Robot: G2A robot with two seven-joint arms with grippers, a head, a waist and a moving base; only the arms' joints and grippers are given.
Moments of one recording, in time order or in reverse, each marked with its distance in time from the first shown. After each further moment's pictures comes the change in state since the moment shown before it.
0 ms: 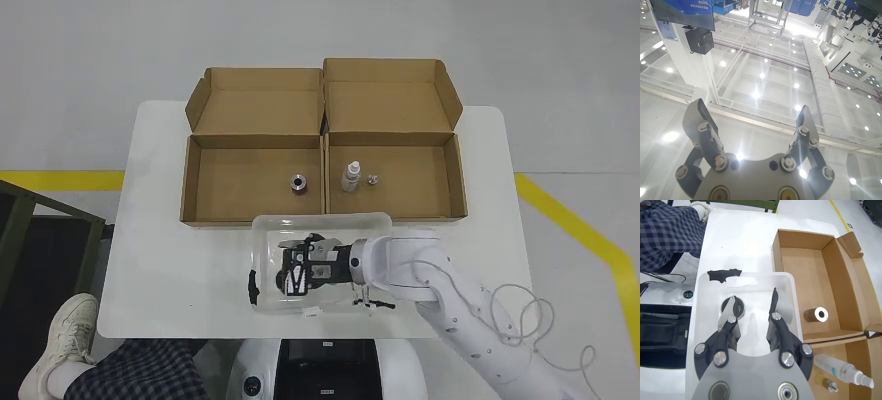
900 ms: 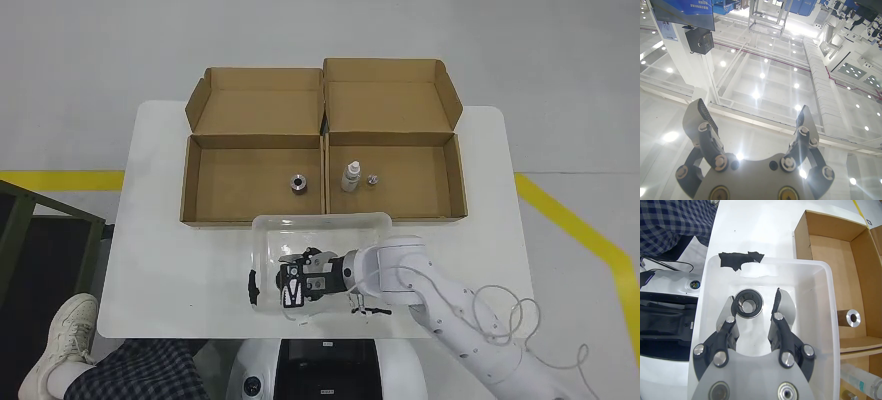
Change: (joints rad) left arm 0.000 0.000 0.000 0.000 0.000 0.000 0.000; right arm 0.013 0.003 -0.062 0.092 -0.024 -0.018 -0.043
